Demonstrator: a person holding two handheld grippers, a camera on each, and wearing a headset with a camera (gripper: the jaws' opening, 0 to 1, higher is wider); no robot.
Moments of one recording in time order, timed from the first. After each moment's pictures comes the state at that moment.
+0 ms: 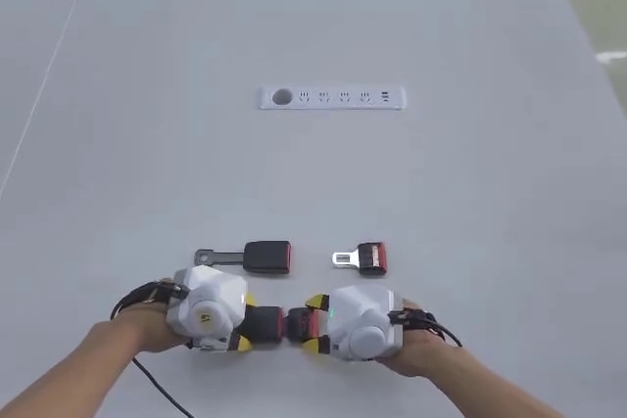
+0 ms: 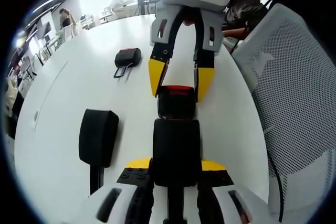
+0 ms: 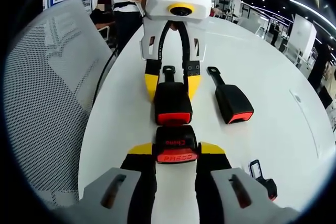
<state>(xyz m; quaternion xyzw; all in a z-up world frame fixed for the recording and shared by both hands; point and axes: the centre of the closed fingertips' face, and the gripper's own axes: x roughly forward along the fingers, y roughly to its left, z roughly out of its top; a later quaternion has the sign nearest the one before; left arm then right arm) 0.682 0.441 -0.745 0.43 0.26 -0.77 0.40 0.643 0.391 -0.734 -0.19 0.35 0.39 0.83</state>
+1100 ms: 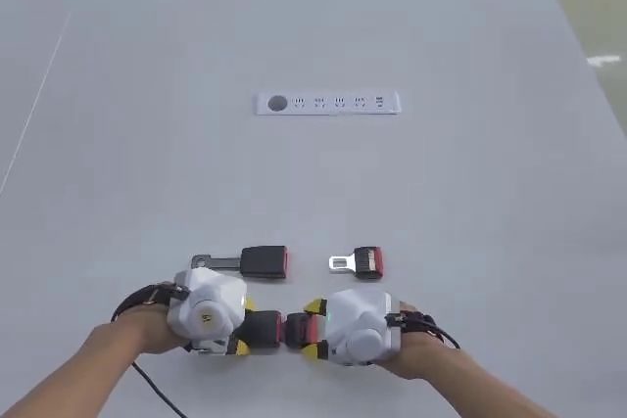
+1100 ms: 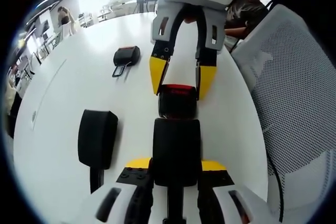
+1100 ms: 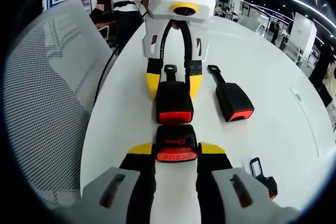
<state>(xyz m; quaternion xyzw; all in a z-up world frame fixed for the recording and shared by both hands) 0.681 0.439 -0.746 0.44 0.27 -0.77 0.38 0.641 0.389 -0.733 -0.19 0.36 0.39 0.83</state>
